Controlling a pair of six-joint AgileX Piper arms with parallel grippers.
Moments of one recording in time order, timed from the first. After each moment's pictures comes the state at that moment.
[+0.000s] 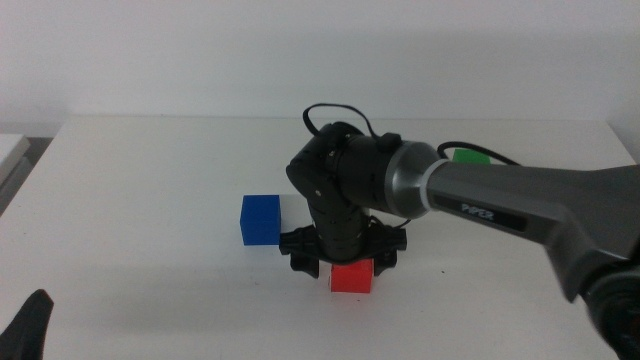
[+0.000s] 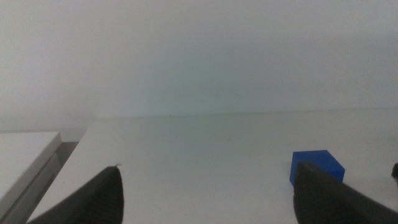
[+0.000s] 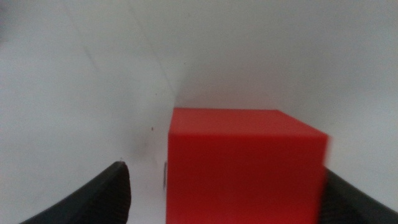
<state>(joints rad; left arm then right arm) -0.09 0.00 0.00 -0.01 0.13 -0.02 0.81 2.19 -1.72 -0.23 1.10 0.93</state>
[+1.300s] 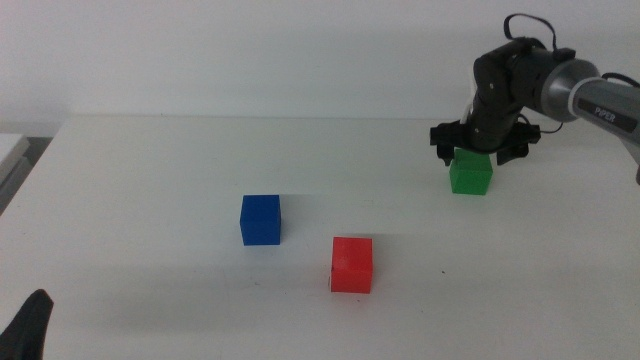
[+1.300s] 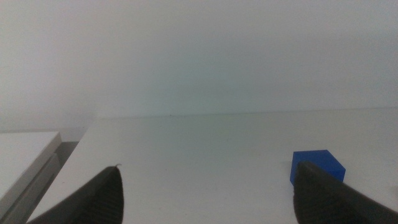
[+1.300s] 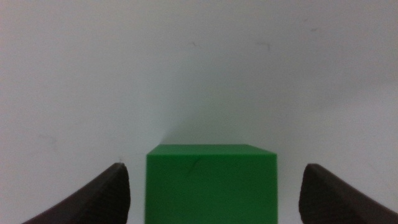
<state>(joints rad) -0.09 0.00 0.00 -0.01 0.13 -0.02 0.27 2.28 -1.89 -0.28 0.90 0.47</state>
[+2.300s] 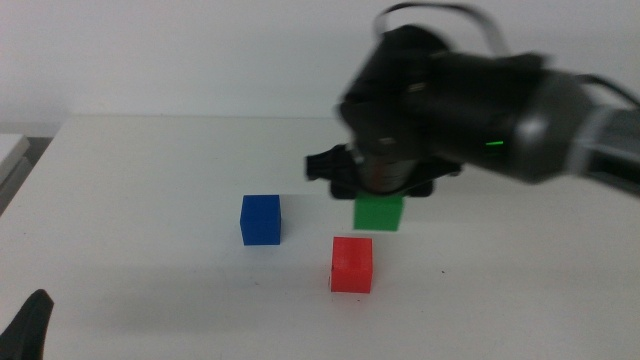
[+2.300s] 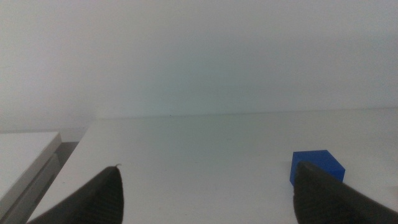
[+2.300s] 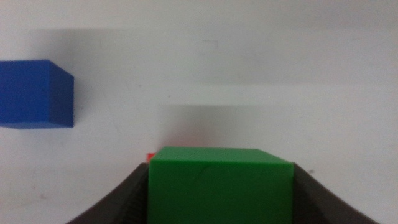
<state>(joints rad) -0.09 0.00 0.00 -0.01 0.13 -0.02 0.84 1.86 -1.61 -0.48 1.11 1.01</state>
